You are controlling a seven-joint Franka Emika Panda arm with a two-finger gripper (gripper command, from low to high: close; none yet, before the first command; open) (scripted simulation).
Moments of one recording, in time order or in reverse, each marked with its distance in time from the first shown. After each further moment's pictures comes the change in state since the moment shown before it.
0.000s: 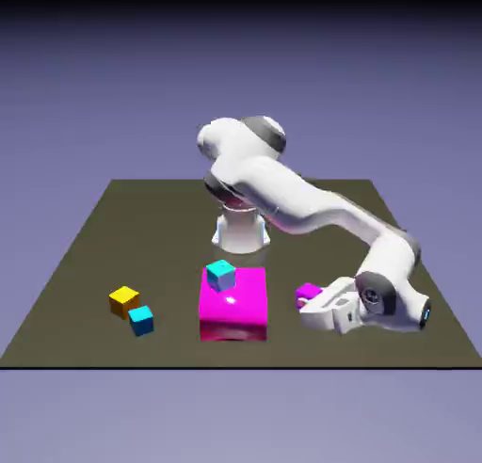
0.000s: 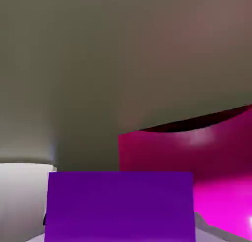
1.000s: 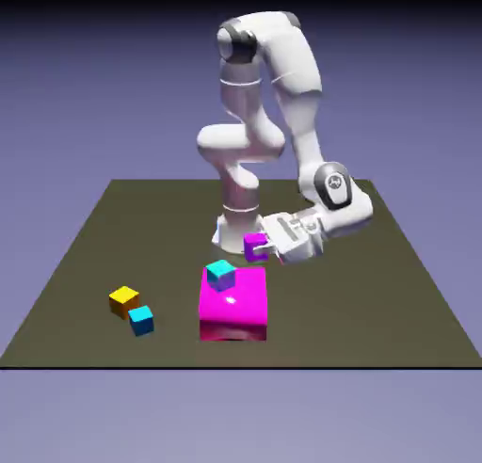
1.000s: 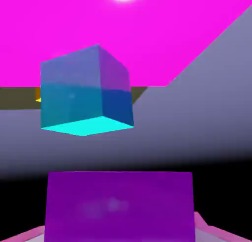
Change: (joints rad) arm 0.108 -1.026 -0.352 -0.949 -0.337 0.625 -0.680
